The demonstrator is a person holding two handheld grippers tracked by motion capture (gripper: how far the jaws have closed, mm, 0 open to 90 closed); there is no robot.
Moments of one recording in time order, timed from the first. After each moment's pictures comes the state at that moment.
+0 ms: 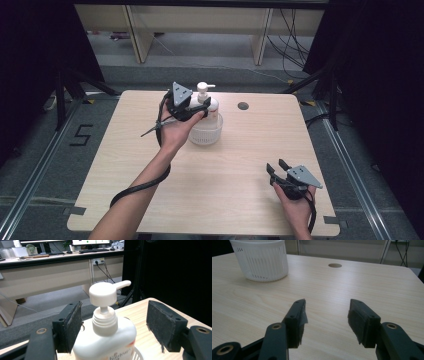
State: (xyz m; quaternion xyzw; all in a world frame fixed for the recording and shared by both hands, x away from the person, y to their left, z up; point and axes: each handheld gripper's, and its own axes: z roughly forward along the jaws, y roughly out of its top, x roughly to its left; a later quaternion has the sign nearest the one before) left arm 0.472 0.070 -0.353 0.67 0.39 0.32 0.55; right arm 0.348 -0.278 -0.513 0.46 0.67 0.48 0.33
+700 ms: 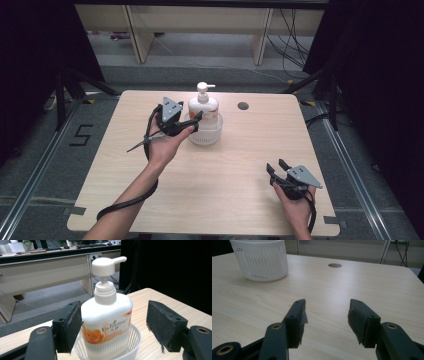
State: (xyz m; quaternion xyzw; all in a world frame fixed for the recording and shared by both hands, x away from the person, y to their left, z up) left arm 0.439 0.095 -0.372 0.68 0.39 0.31 0.54; right arm 0.348 -0.277 -0.514 0.46 0.66 0.48 0.33
